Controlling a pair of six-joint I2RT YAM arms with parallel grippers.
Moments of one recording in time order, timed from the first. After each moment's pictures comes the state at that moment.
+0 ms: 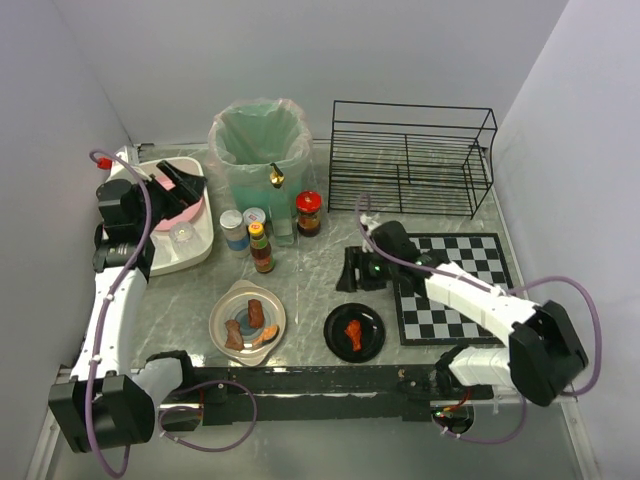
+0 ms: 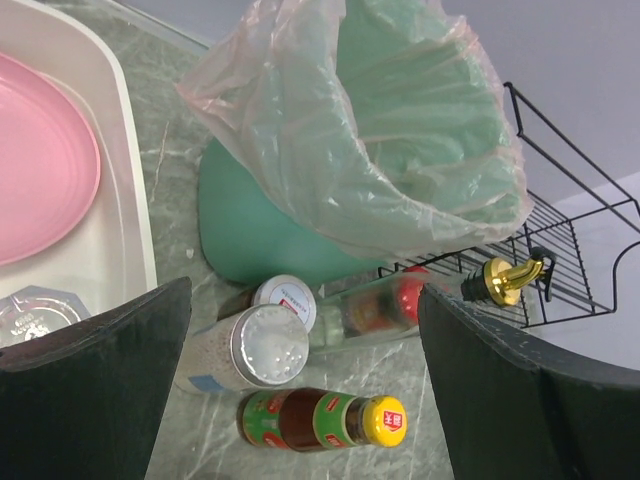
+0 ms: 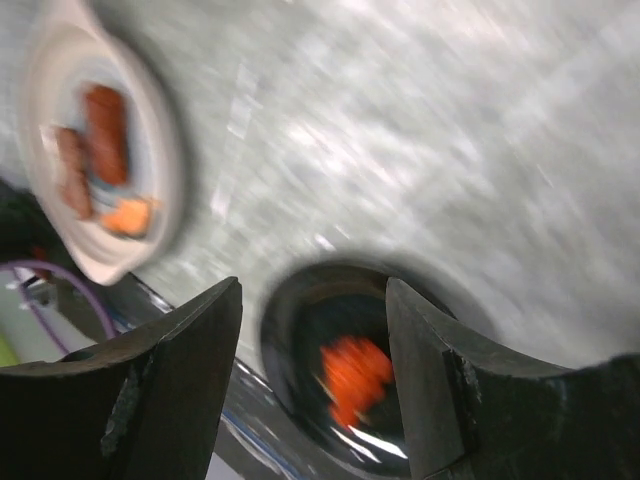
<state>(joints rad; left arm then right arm) 0.14 1.03 0.92 -0.09 0.32 -0.59 0.60 1.23 0.72 -0.34 -0.29 0.51</state>
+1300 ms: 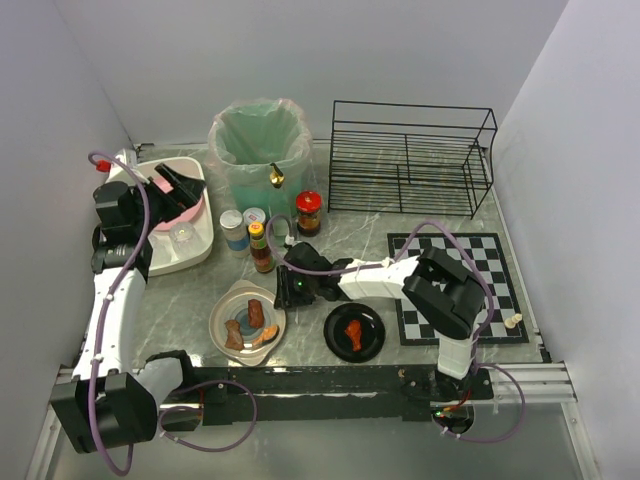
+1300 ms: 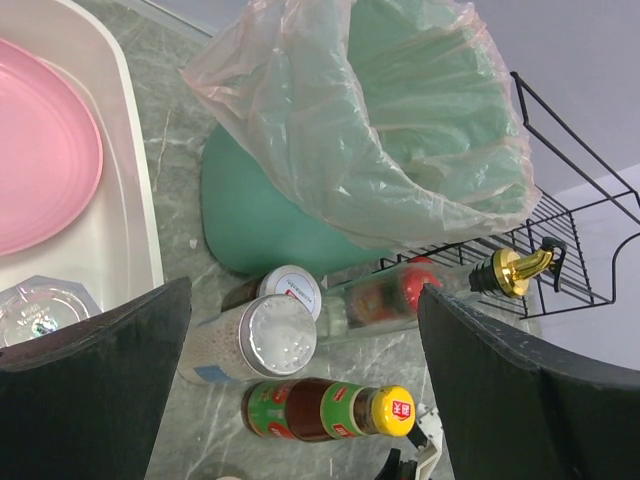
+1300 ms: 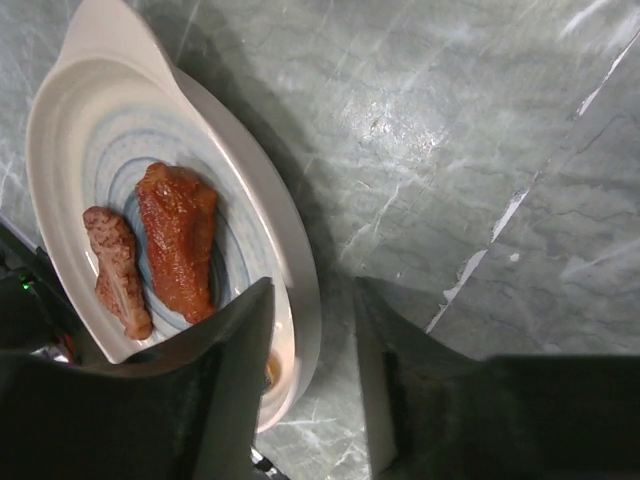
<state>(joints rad) 0.17 1.03 0.91 -0.09 0.37 -0.59 0.99 1.84 1.04 -0.05 -0.14 0.80</state>
